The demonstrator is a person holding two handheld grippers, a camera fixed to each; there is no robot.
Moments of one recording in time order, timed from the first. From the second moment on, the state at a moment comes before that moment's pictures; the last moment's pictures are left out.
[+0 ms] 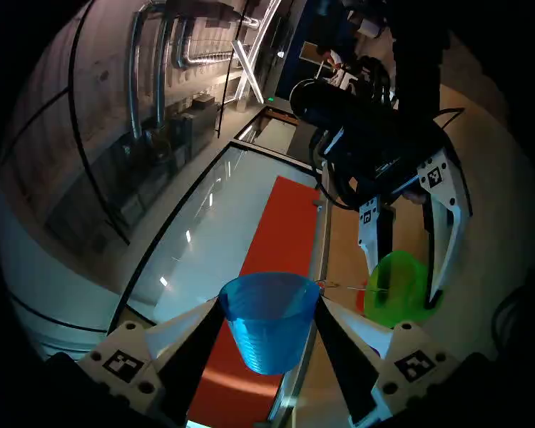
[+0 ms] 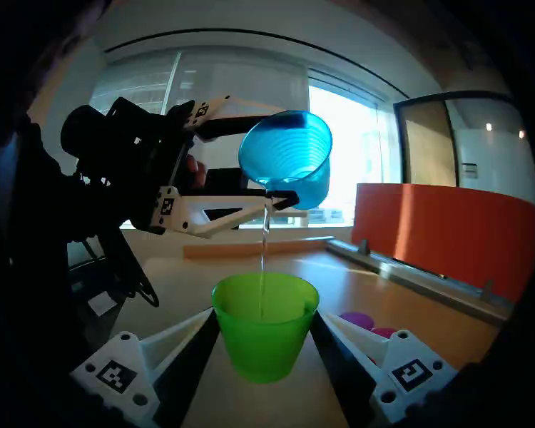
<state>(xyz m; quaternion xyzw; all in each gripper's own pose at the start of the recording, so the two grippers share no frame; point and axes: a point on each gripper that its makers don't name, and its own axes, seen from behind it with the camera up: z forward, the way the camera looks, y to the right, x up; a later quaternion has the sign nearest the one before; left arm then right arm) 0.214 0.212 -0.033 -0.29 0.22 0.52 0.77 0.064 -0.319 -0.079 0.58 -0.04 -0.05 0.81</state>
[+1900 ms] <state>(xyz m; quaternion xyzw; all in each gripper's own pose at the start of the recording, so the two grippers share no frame) 0.216 0.214 -0.040 -0.28 0.23 0.56 0.75 0.067 -0.323 -0.080 0.59 -0.04 -0.06 0.81</state>
